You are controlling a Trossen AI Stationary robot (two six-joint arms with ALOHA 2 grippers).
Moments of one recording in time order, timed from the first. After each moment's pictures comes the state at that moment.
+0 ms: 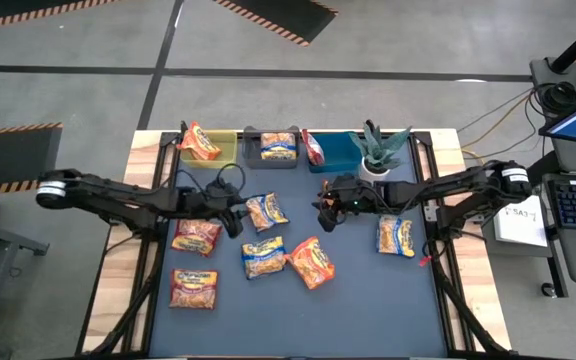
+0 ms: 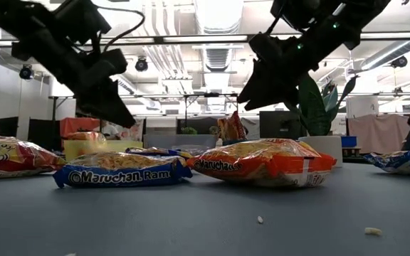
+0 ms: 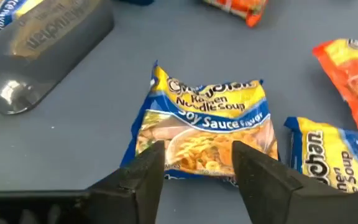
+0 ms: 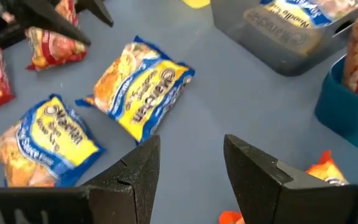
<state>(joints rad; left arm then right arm) 0.04 1.11 0.45 -0.03 -0.27 -0.32 -0.06 1.43 0.76 0.06 0.23 0.43</state>
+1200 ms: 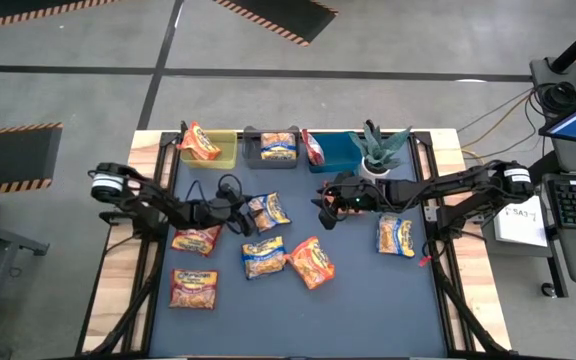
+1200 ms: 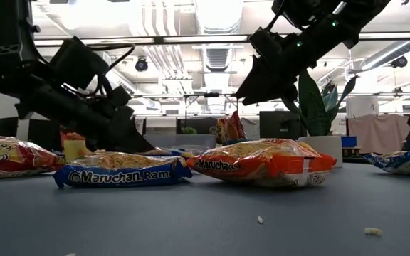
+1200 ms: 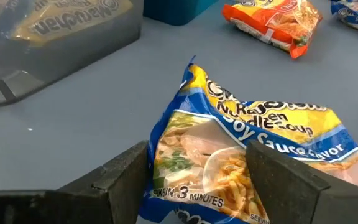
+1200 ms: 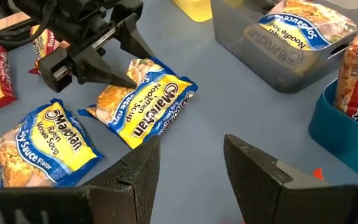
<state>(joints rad) 0.05 1.65 0.24 0.92 -0.42 -0.37 -0.07 1.41 0.76 0.08 0.23 0.36</state>
